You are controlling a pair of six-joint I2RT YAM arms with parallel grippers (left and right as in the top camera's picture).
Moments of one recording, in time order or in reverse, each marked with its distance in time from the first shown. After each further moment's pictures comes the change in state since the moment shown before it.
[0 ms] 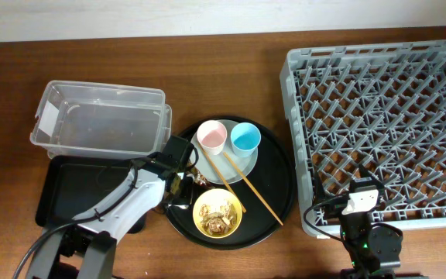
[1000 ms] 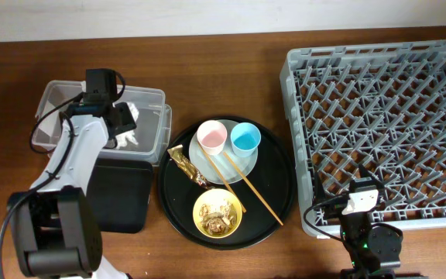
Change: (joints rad) left arm 0.443 0.200 0.485 0.013 -0.166 -0.009; right arm 0.000 0.001 0.000 0.000 0.000 0.000
